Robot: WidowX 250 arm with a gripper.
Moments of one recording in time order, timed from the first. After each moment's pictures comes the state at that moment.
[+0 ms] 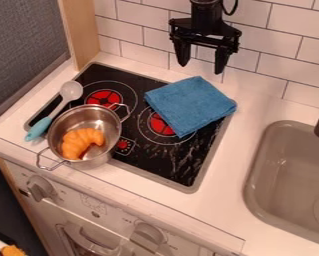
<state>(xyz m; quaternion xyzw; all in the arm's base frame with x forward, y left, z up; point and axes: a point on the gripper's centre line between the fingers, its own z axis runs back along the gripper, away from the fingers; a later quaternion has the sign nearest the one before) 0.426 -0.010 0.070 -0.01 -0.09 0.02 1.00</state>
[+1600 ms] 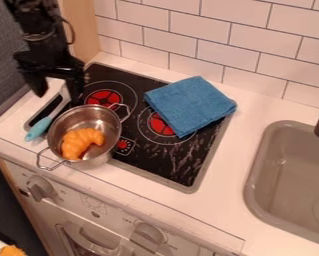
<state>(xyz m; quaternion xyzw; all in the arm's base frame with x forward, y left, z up) 0.285 0.172 0.051 0.04 -0.09 0.12 0.99</state>
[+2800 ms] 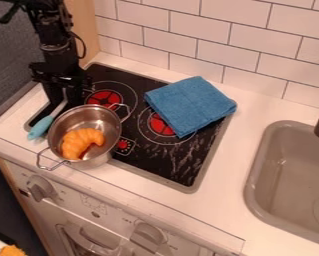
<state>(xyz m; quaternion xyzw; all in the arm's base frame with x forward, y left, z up) 0.311 0.176 0.006 0.04 -0.01 0.09 1.00</state>
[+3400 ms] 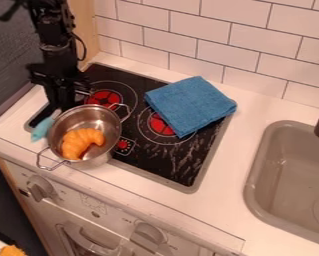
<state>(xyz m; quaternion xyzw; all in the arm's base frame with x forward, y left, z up) 0.301 0.174 0.026 0.06 0.00 0.10 0.99</state>
